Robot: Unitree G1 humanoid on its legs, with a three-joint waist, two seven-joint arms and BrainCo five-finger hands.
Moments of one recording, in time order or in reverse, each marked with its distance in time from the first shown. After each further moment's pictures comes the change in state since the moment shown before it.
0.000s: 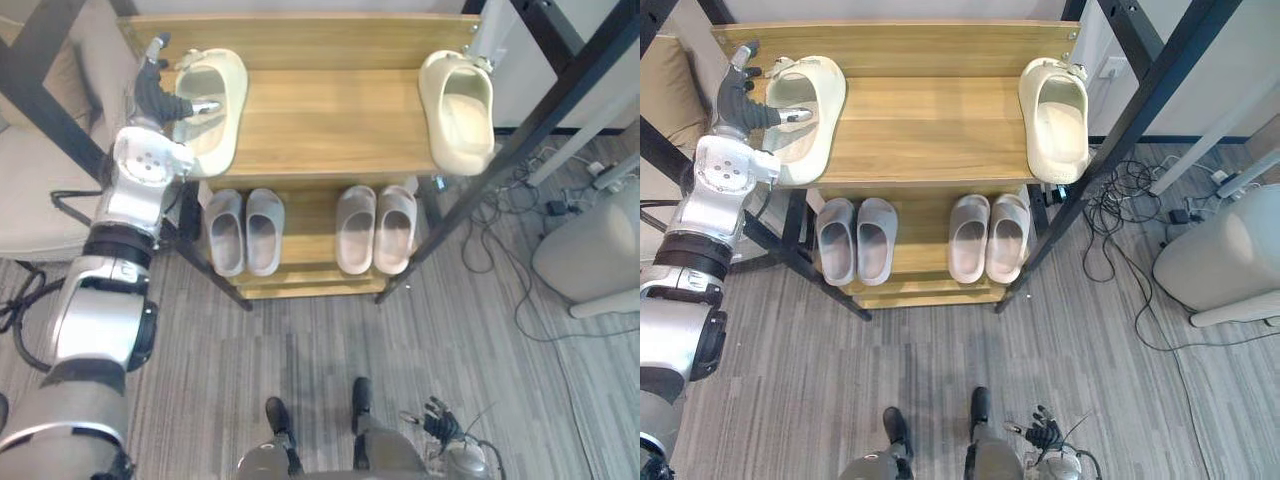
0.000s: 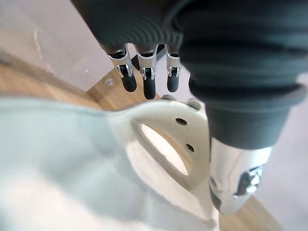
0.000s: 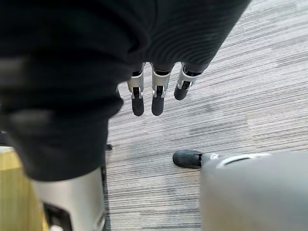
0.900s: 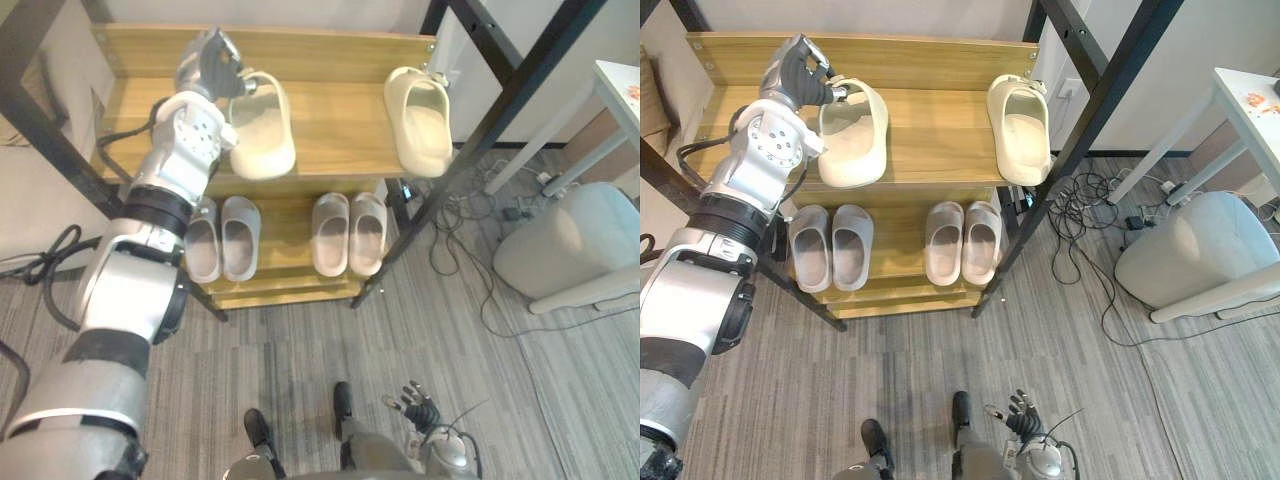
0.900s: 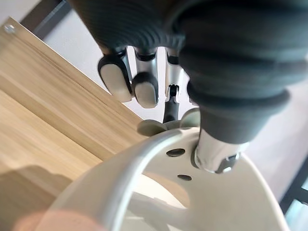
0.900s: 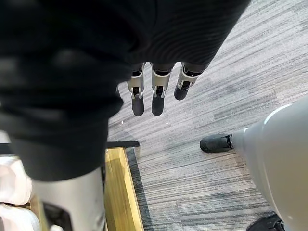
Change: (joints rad) left arm -0.154 -0.146 -0.096 0.050 0.165 0.062 -0.019; right arm 0.033 0.064 0.086 -0.111 0.095 -0.003 0.013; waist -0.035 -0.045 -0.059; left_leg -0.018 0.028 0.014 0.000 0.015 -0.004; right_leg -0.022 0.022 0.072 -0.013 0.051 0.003
